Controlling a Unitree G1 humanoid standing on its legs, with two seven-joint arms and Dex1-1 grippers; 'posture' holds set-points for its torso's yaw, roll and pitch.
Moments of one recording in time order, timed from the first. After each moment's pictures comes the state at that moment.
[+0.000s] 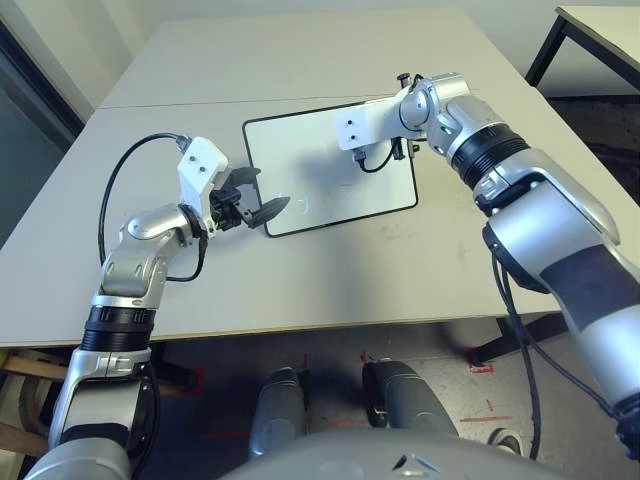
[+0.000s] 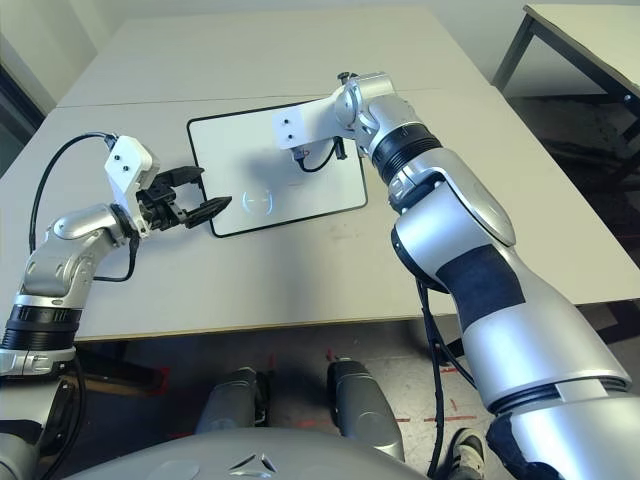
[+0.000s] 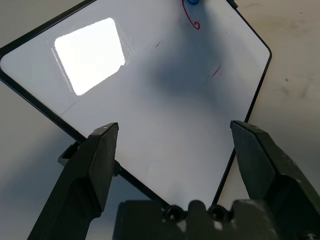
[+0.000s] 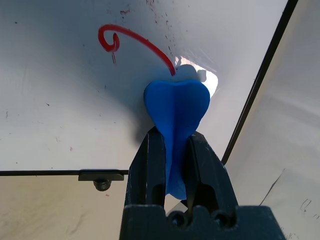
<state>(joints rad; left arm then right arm) -0.38 0.61 0.04 0.03 -0.33 0.36 -0.80 -1.43 -0.22 0.65 1.19 -0.73 0.01 0.75</state>
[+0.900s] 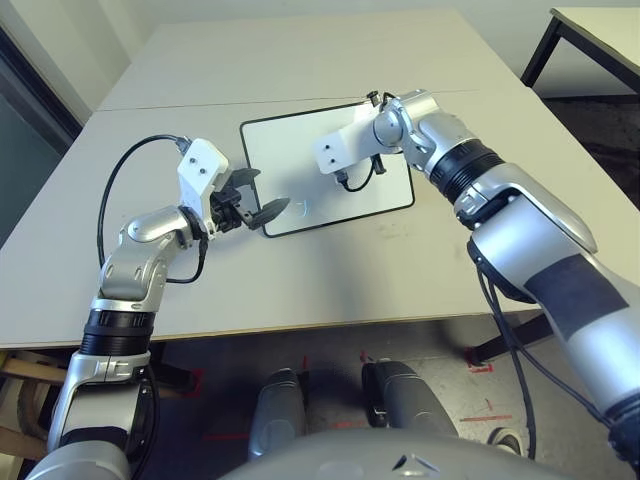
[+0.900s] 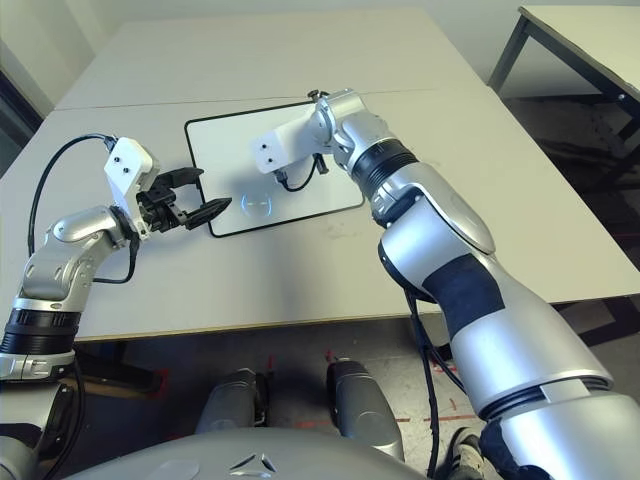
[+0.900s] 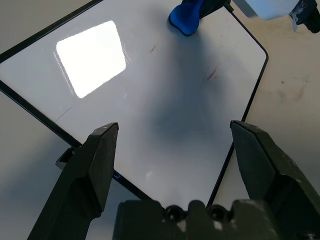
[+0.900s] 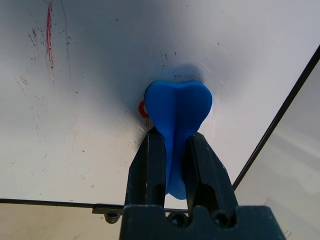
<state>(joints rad) -0.37 0.61 0.04 0.01 -0.33 0.37 -0.79 -1.39 -0.17 0.68 1.10 -0.76 -0.01 0.79</state>
